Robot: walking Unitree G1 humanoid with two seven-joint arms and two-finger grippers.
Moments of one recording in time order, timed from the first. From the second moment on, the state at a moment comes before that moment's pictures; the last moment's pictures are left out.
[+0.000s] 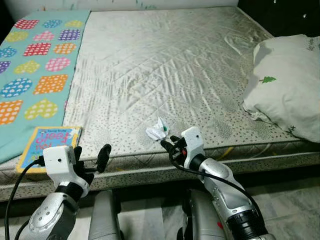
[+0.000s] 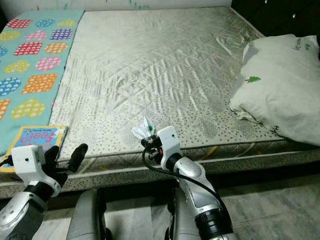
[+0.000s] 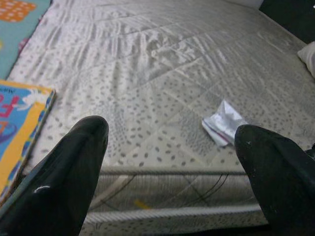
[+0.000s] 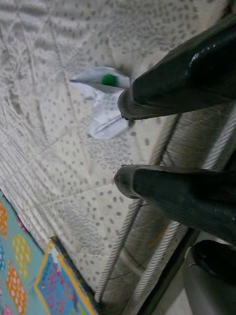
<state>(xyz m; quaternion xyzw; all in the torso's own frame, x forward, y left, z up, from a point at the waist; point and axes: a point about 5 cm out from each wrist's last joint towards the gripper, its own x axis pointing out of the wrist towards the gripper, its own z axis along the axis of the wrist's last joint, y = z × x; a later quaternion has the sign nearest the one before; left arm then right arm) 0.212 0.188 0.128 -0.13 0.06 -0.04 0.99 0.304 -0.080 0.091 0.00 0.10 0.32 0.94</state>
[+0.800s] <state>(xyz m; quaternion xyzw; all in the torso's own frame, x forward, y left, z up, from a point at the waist) 0.210 0.193 0.124 -0.12 0.07 -0.01 0.99 0.317 -0.065 0.099 0.02 0.07 0.31 0.95</state>
